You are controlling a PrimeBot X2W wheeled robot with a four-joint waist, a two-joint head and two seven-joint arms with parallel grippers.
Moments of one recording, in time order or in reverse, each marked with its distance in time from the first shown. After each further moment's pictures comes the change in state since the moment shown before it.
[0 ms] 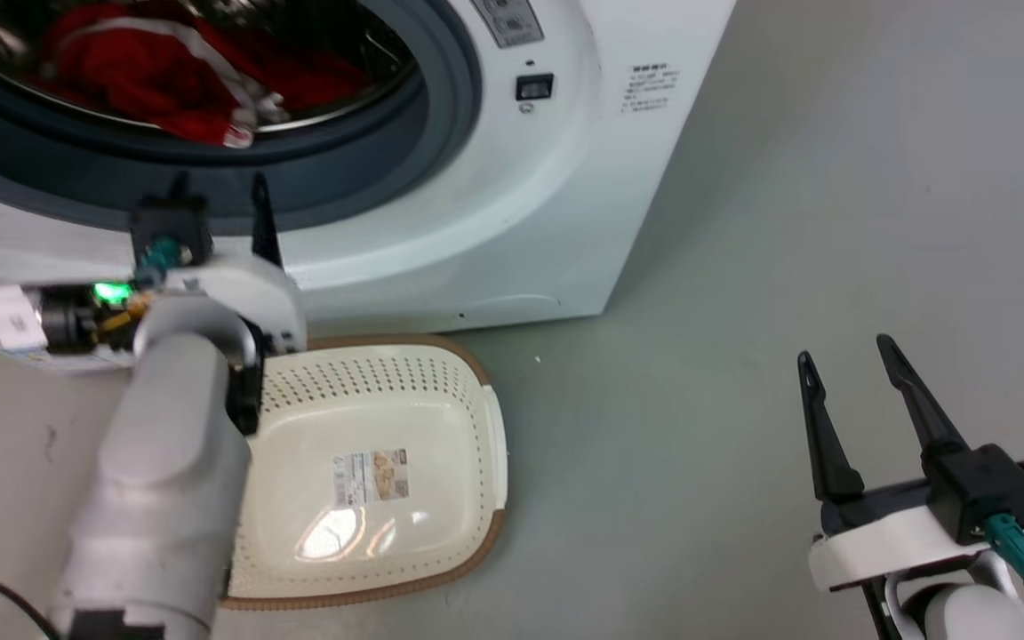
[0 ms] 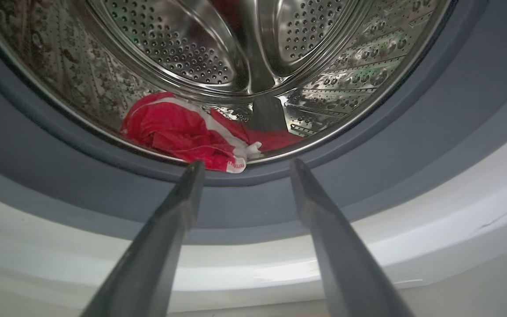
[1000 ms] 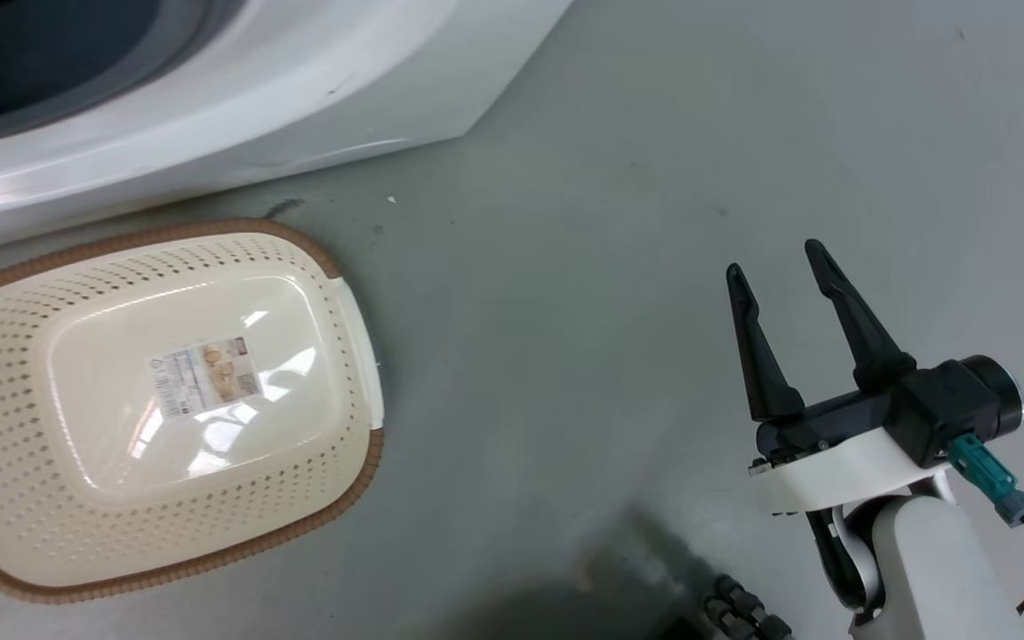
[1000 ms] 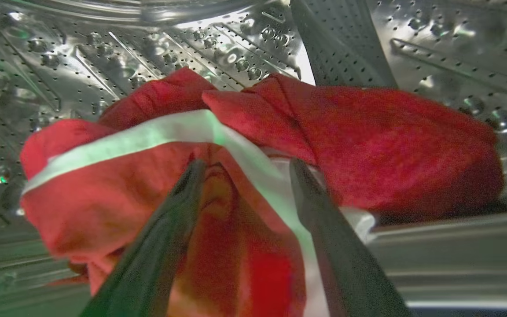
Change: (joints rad) left arm -0.670 0.351 -0.115 0.181 0.132 -0.084 0.669; right arm -0.195 0.000 0.131 0.075 0.124 0.000 -0.047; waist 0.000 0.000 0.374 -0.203
